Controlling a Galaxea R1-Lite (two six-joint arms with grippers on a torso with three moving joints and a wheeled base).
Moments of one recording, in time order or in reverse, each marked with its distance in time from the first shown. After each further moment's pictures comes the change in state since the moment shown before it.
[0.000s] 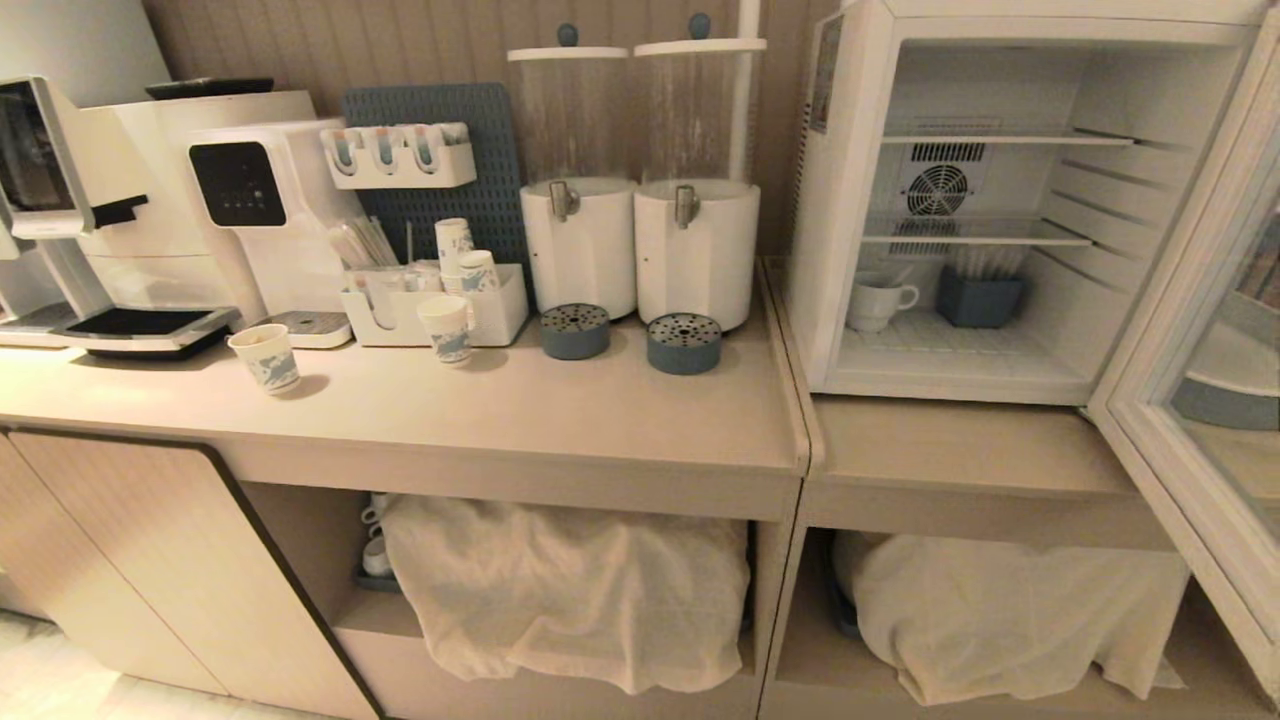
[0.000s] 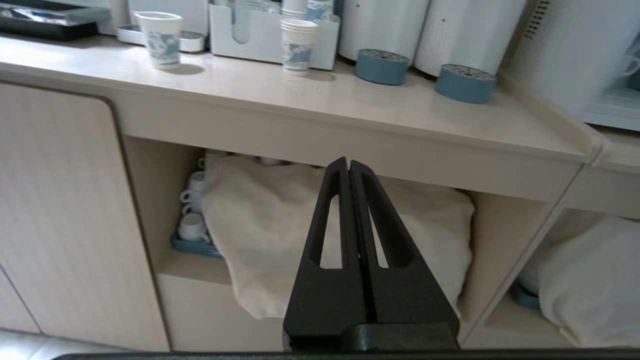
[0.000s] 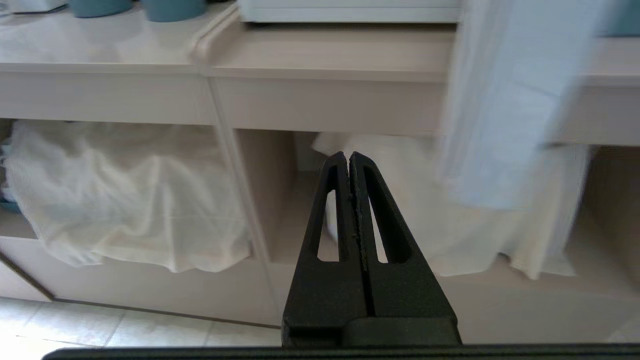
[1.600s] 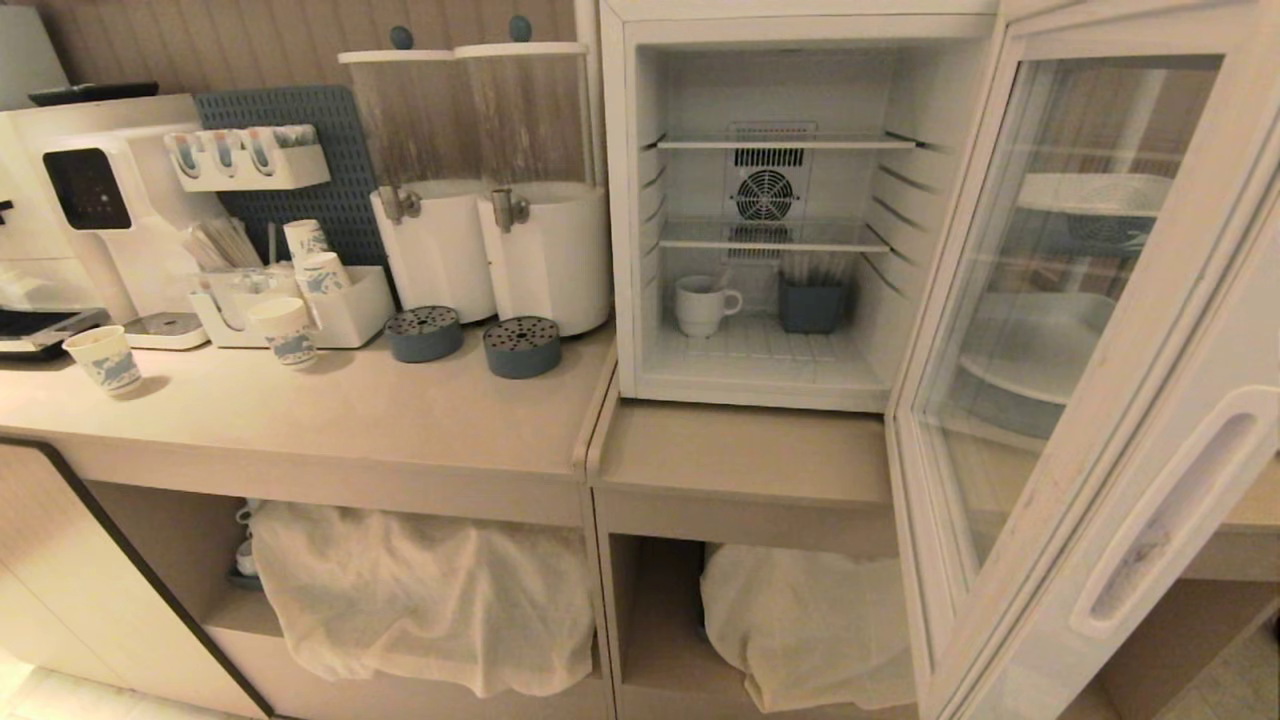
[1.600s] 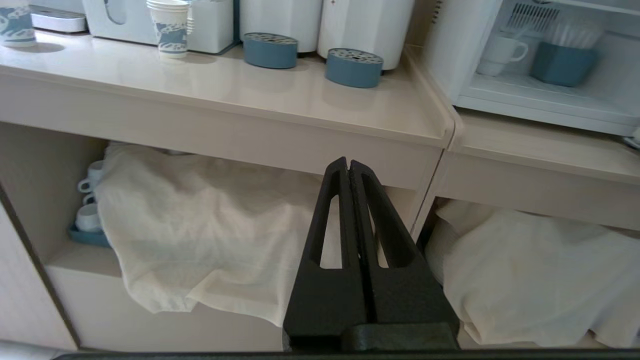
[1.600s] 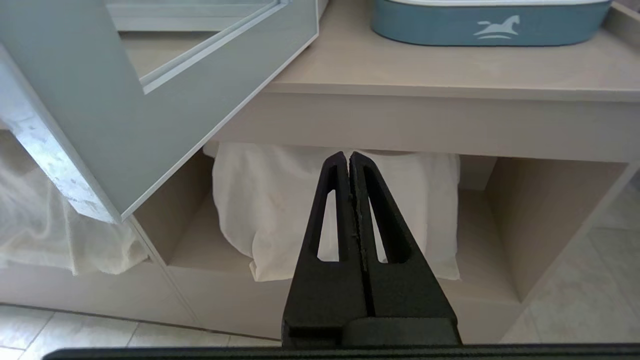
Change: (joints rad) left arm -0.001 0.000 0.000 0.000 0.000 -0.003; right arm 0.000 0.000 0.000 0.000 -0.001 0.002
